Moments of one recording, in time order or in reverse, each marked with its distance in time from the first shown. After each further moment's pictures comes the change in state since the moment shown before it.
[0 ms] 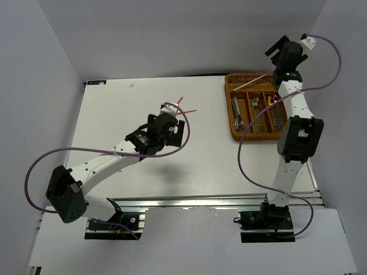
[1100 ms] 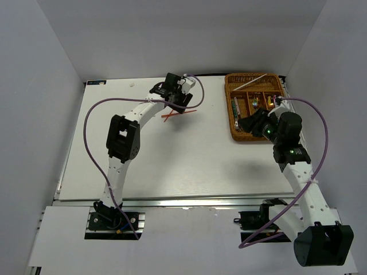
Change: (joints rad) left arm 0.340 0.937 0.920 -0.061 0.517 0.511; right arm 0.131 -1.168 -1.178 -0.108 -0.651 -0.021
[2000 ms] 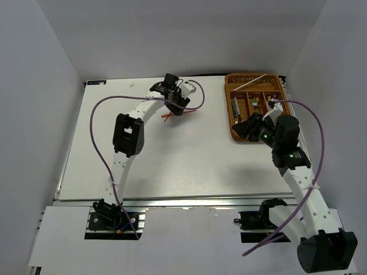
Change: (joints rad) left arm 0.043 0.201 0.235 -0.174 0.178 0.248; right arm 0.066 -0.060 -0.019 -0.061 -0.074 -0.054
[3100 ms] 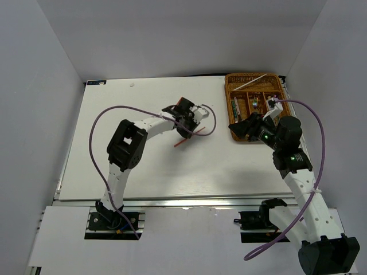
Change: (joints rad) left arm -0.179 -0.298 -0.592 0.219 -0.012 -0.170; right arm 0.024 -0.038 0.011 0.029 -0.052 0.032
